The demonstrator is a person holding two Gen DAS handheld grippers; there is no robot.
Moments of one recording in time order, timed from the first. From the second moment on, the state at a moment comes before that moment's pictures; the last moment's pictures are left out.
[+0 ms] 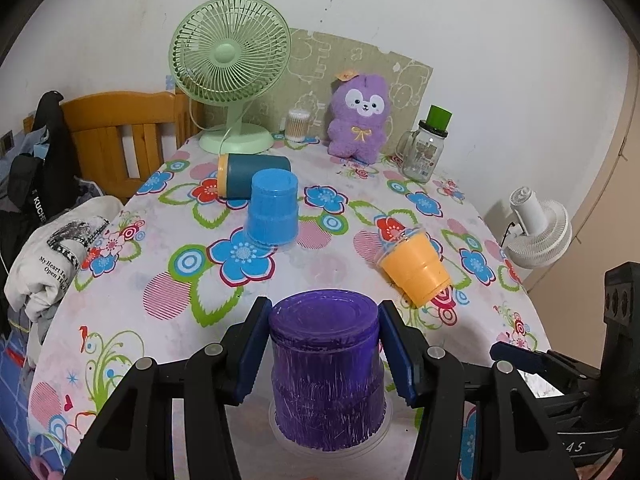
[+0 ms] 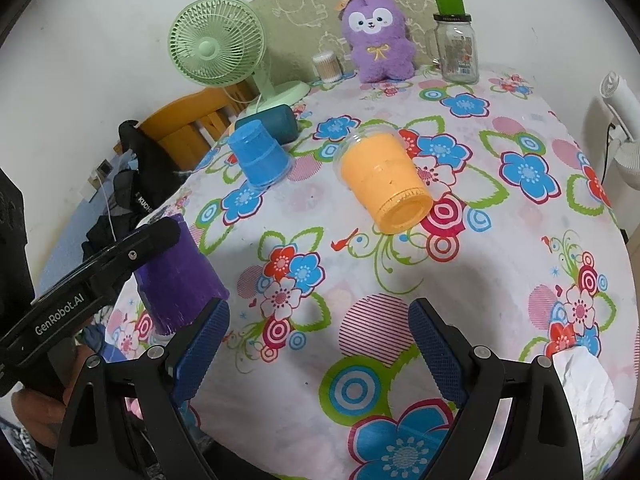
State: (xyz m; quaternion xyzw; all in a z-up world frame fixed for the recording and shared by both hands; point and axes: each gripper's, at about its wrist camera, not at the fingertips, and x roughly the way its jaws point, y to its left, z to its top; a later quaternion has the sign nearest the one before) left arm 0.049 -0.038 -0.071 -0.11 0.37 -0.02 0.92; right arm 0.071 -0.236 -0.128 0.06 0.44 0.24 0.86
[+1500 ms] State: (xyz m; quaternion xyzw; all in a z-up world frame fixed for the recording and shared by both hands) left arm 0.041 -0.023 -0.083 -0.12 0.37 0.02 0.92; right arm 0.073 -0.237 -0.134 0.08 0.46 0.24 0.85
